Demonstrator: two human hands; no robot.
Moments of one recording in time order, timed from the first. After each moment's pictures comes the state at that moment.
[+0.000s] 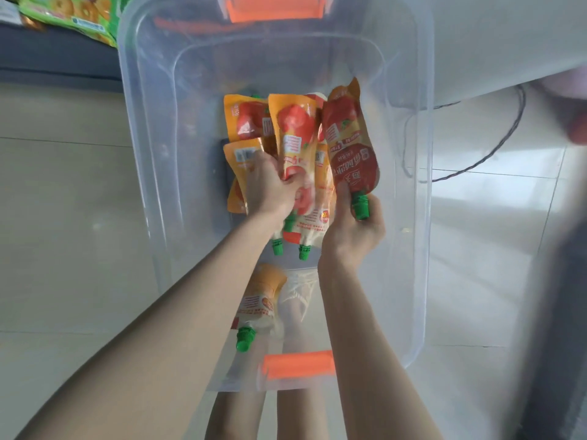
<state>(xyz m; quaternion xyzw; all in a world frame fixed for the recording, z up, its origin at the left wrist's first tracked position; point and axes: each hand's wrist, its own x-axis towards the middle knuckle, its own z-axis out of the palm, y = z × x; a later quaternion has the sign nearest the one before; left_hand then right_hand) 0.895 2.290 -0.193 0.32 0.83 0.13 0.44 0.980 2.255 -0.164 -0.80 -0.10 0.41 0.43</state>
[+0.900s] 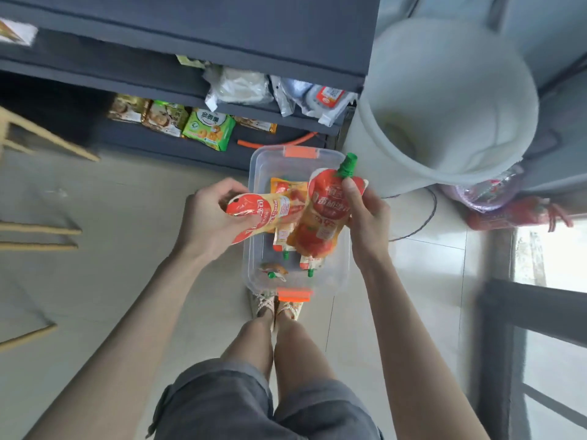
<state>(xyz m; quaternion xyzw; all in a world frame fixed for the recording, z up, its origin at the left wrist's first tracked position) 0.804 2.185 0.221 0.42 0.76 0.31 0.39 1.008 2.242 0.188 -0.59 -0.38 0.59 0.40</state>
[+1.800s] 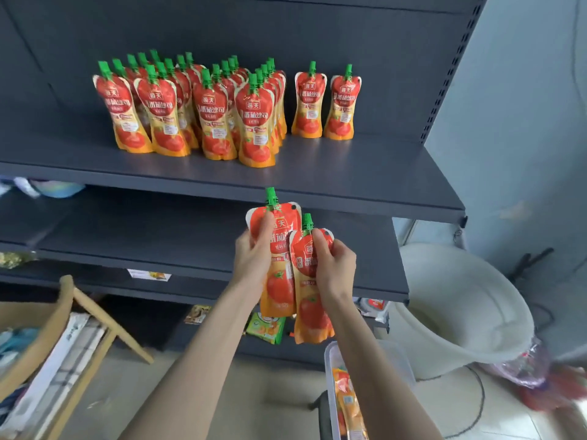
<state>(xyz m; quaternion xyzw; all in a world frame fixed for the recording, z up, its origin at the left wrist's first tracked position) 0.598 2.270 0.465 0.28 0.60 0.61 0.45 0.702 2.306 0.425 -0.56 -0.46 0.44 0.52</state>
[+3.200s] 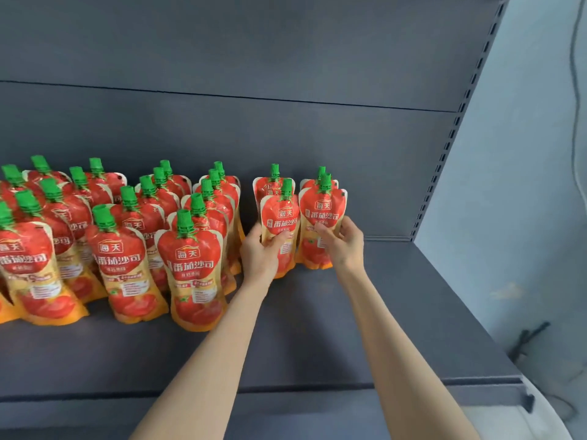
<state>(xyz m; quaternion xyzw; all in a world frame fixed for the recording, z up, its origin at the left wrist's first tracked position) 0.571 2.654 0.488 0.48 0.54 0.63 0.30 0.709 2.673 0.500 -0.49 -0.52 0.37 0.60</state>
